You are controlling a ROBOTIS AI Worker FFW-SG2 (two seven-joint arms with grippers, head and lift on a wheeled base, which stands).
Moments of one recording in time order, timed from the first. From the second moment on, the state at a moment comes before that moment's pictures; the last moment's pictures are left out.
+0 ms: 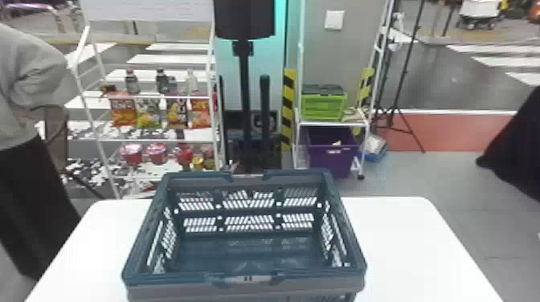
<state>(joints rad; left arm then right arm) 0.83 0.01 0.04 -1.88 0.01 -0.49 -0.02 0.82 -0.21 0.05 -2.05 -0.15 -0.25 0.08</state>
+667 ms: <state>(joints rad) 0.84 0.01 0.03 -1.93 0.00 -0.49 -0.03 0.83 -0.21 0.05 -2.05 -0.15 -0.25 0.08</state>
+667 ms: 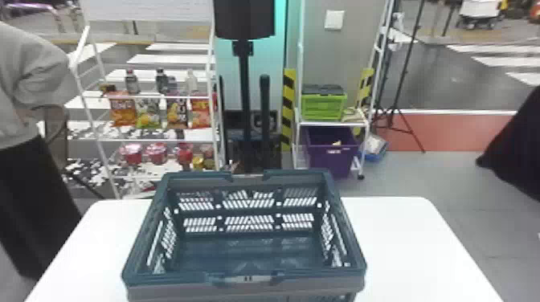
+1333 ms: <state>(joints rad) 0.72 0.01 0.19 -2.31 -0.05 -0.05 -0.30 0.84 -0.20 0.05 -2.04 -0.15 -0.26 0.08</state>
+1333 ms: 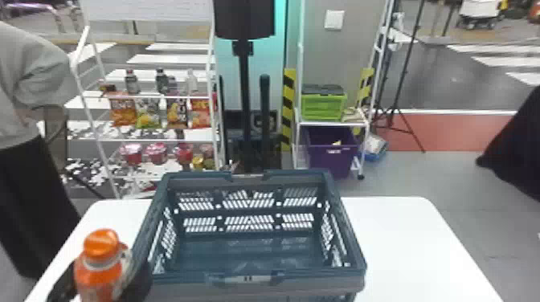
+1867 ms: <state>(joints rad) 0.24 0.01 0.24 -2.31 -0.23 0.59 -0.68 0.88 -0.17 0.02 -2.05 -0.13 -0.26 0.08</state>
